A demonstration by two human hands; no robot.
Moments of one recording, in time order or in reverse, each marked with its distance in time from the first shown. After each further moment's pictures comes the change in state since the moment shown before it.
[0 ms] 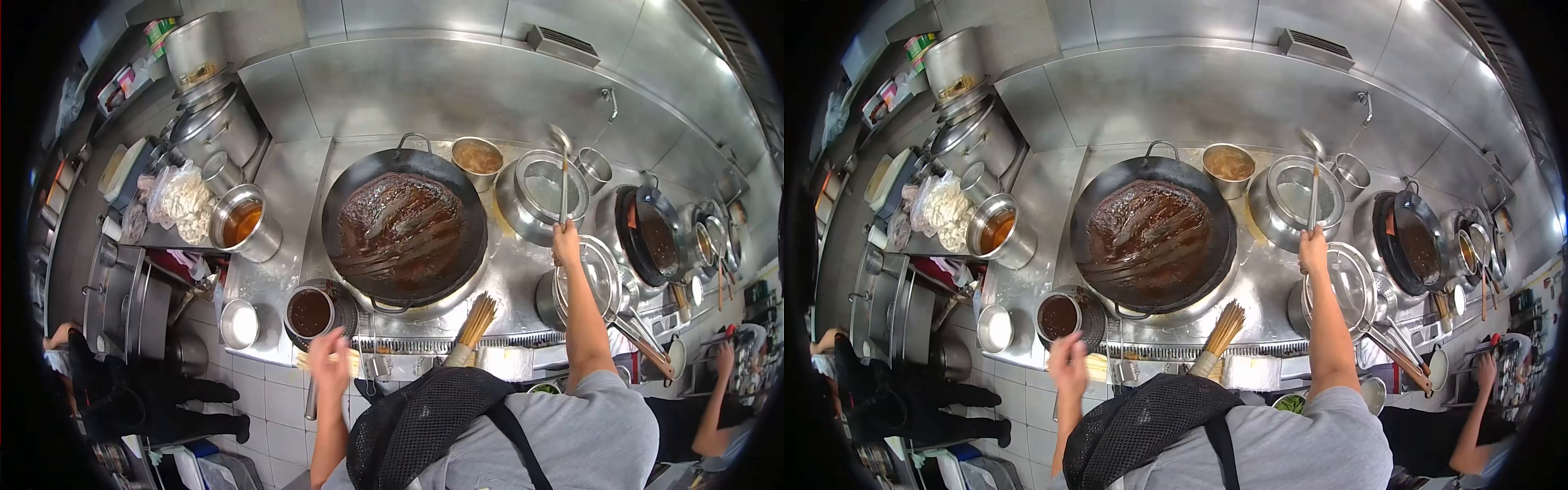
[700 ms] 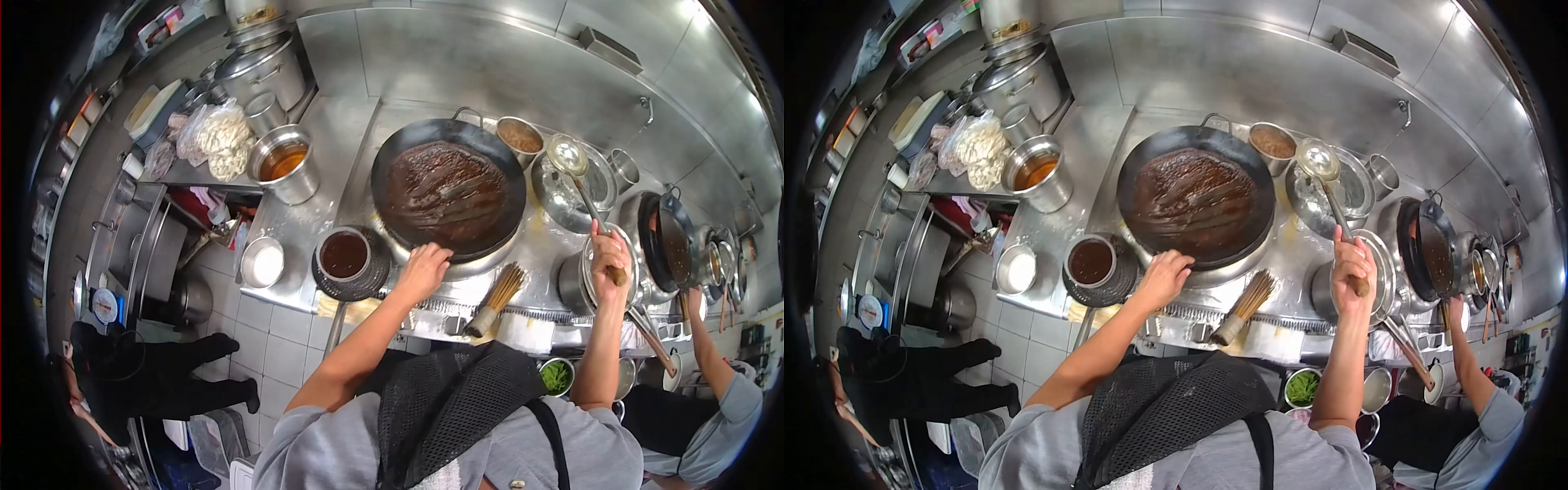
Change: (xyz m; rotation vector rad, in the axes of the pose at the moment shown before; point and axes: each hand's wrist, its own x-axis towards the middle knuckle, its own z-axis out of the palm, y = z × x) left_hand 0.032 -0.021 0.103 0.069 -0.461 0.341; right_hand -0.186 -0.094 -0.091 2.261 -1.058 0.678
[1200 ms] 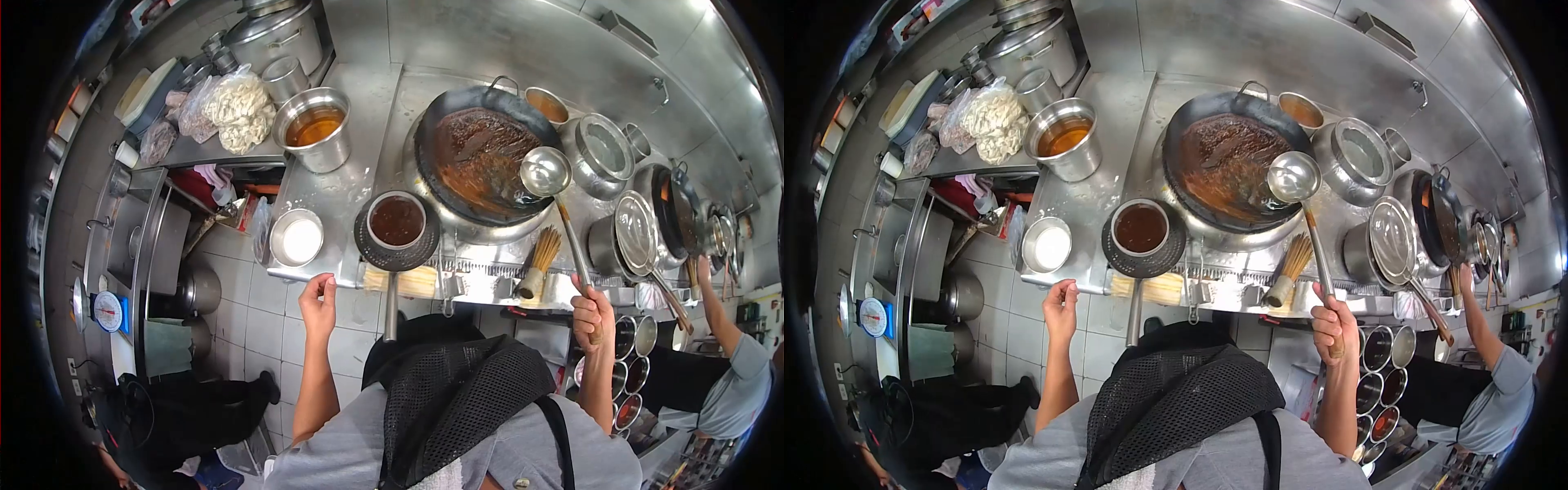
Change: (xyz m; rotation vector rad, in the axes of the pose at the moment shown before) left_hand -0.265 -0.146 -0.218 -0.298 0.464 -0.650; right_hand -0.094 0.202 -0.101 -0.411 0.406 -0.056
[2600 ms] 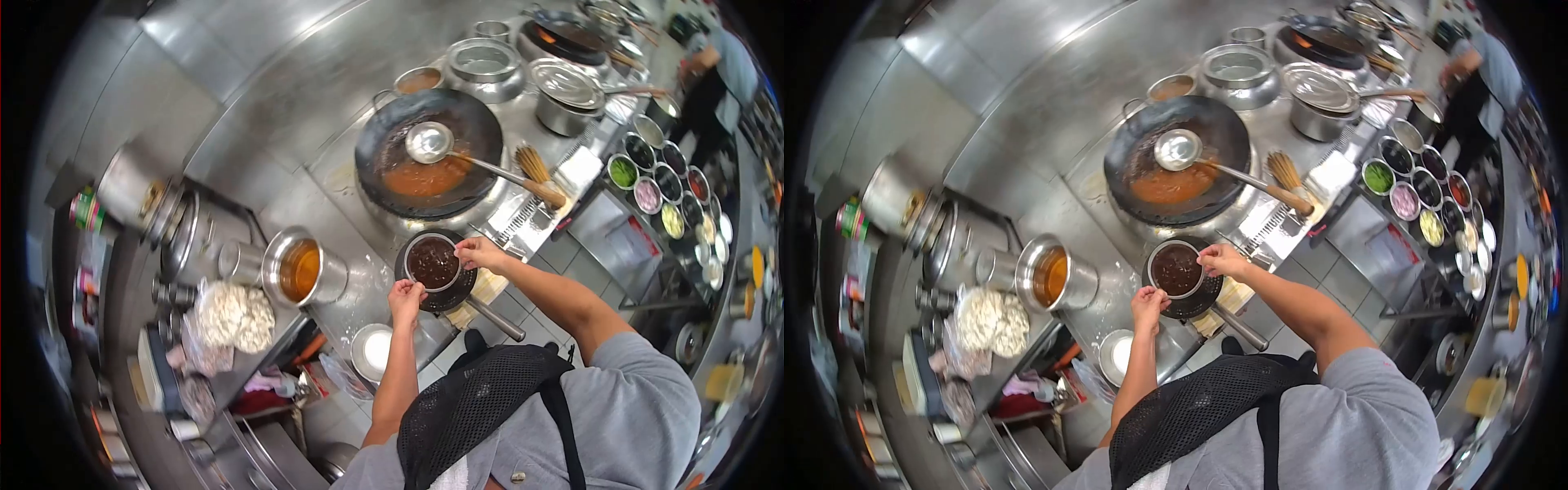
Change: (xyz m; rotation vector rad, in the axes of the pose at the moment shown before) left_hand 0.190 -0.045 0.113 -0.265 -0.892 -0.359; right_hand 0.306 0.243 -0.053 -0.856 0.411 -0.377
